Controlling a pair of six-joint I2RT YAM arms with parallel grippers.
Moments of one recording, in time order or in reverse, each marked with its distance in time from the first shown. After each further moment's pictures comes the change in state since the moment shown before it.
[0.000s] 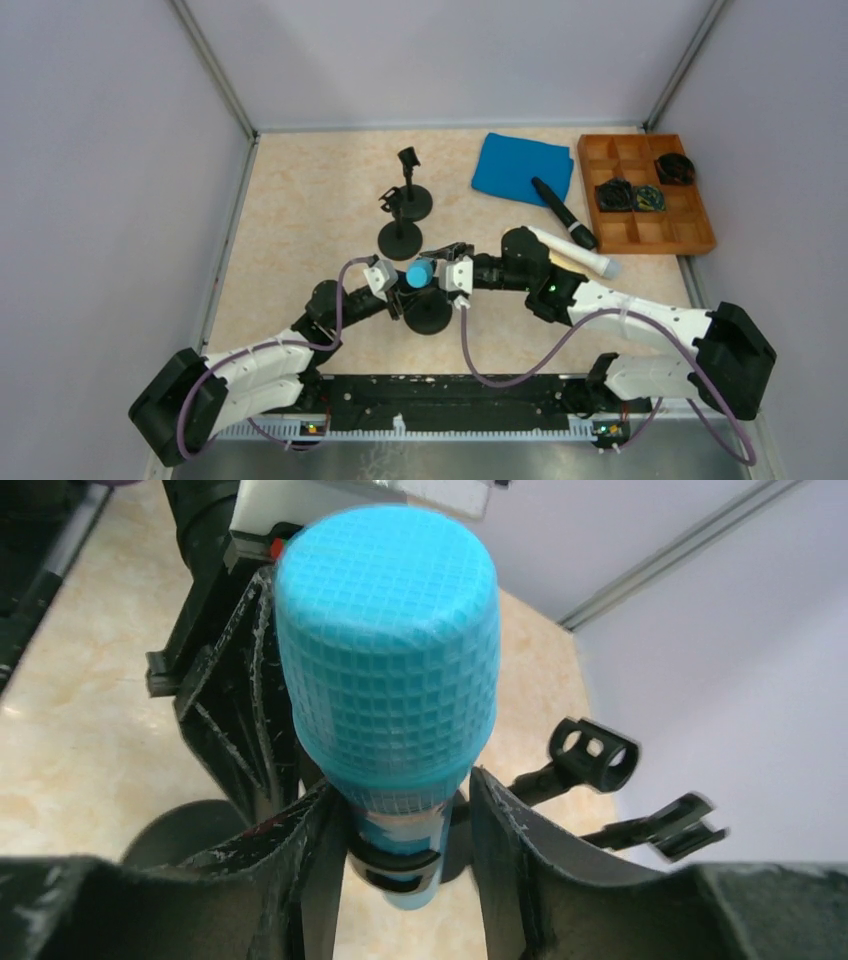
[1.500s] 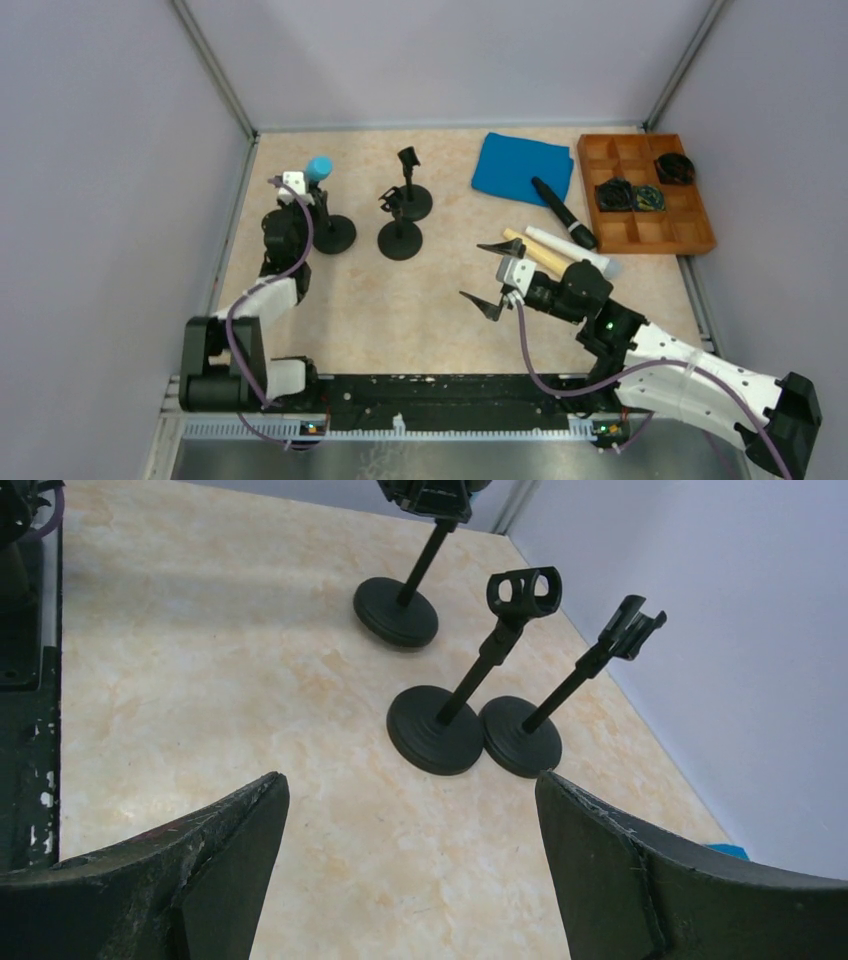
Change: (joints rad) left arm 0.684 0.225 0.318 -0.168 -0.344 0.005; right arm -0.022 -0.494 -0.243 -0.121 0.251 0.356
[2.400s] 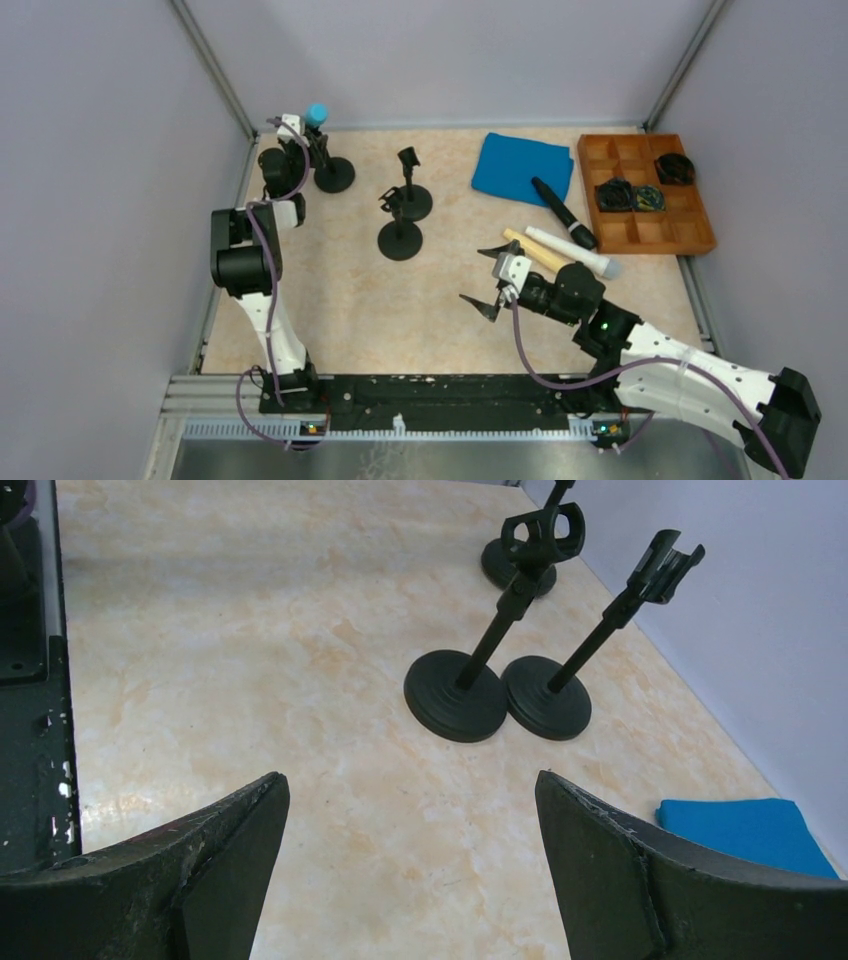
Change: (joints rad) left arm 0.154 0.801 0.678 0.255 0.316 -0.028; right arm 0.000 0.032 -0.033 0.008 0.035 0.076
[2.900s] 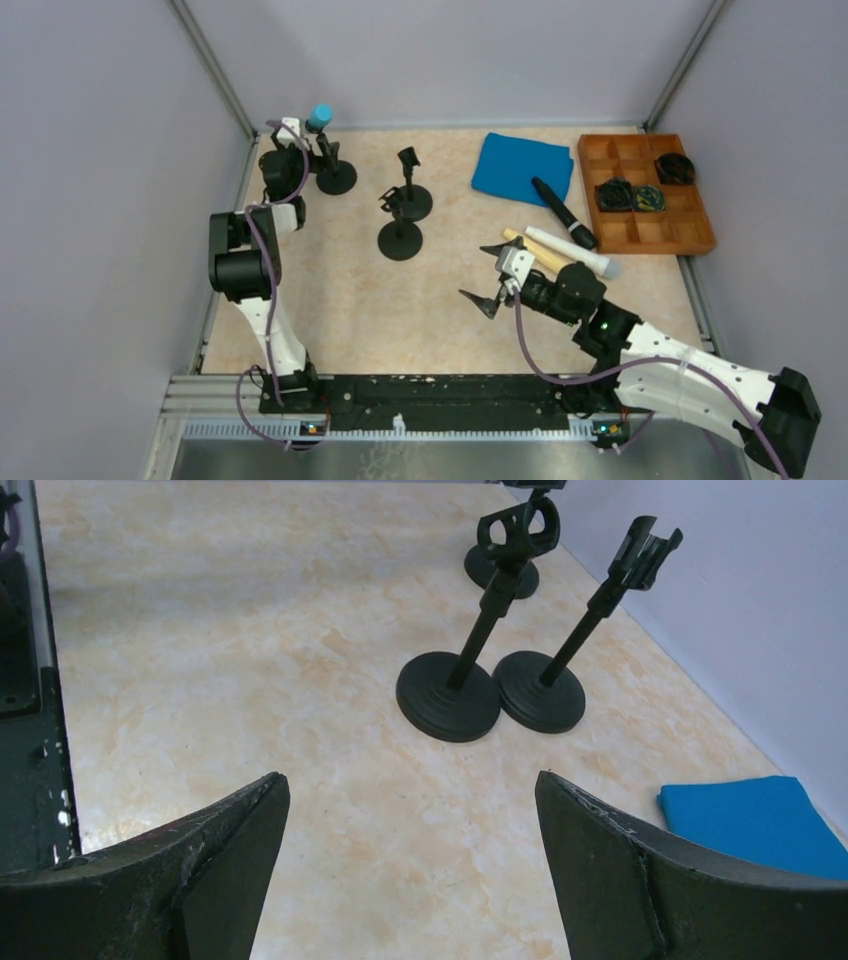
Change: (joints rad) left arm 0.000 0.003 0.000 -0.066 -0.008 -0.006; right arm 0.000 0.000 0.000 0.008 0.037 0.043
